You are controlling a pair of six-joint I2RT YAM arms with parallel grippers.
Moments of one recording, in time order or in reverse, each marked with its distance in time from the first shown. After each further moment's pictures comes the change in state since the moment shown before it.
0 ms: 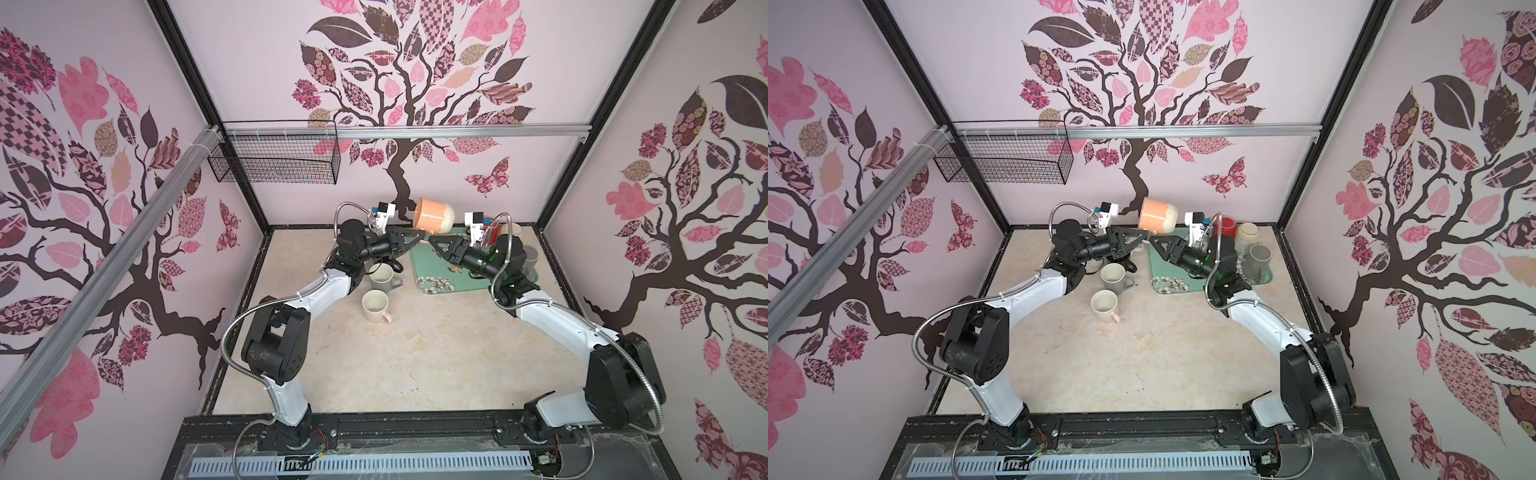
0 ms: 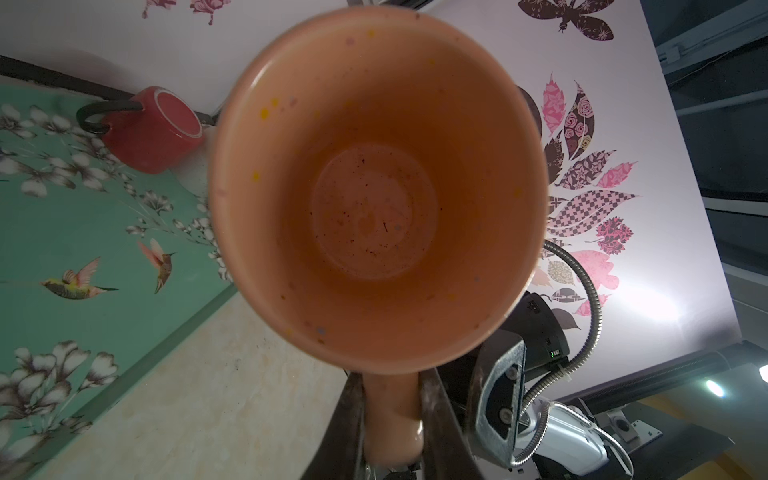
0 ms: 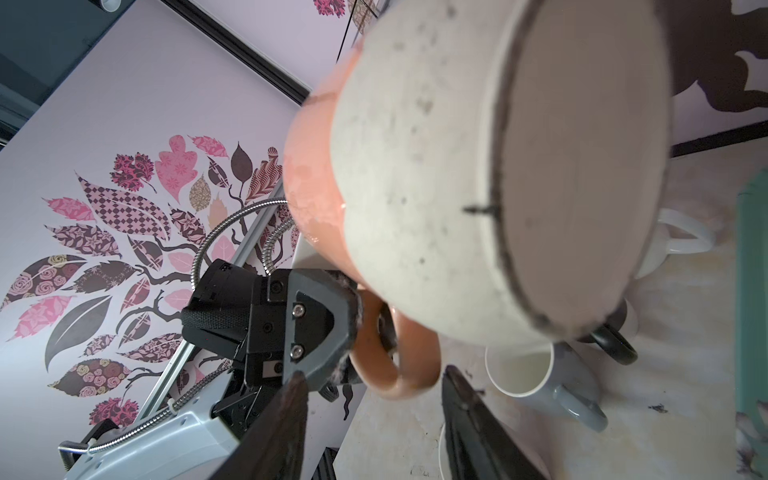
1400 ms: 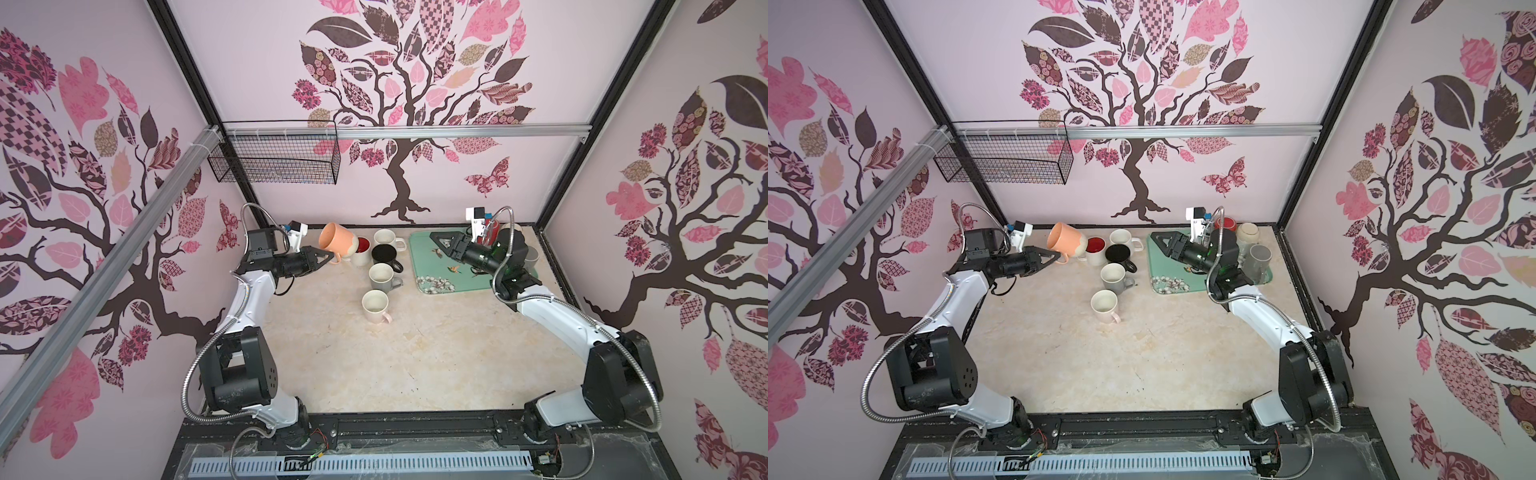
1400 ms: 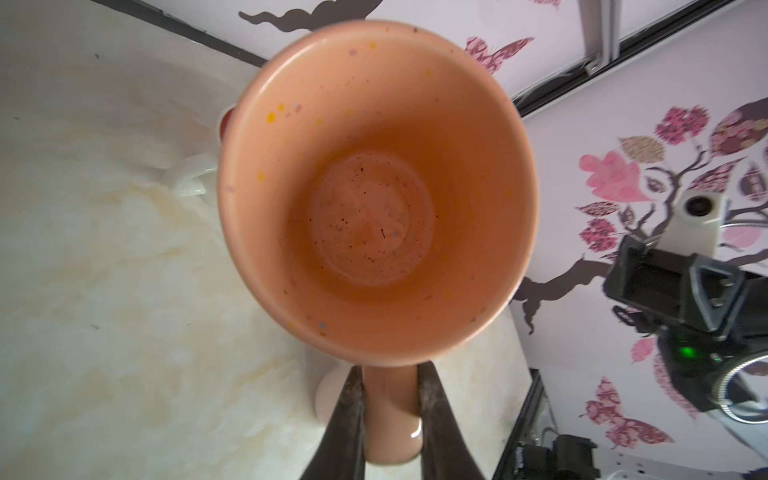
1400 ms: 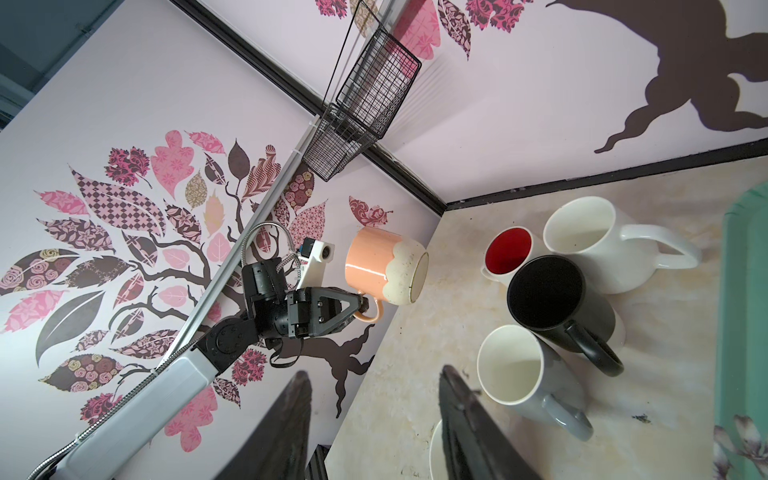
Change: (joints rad) left arm 0.593 -0.211 0.018 -1.196 0.047 1.049; right arm -0.027 0.021 0.053 -0.042 -0.039 -0.035
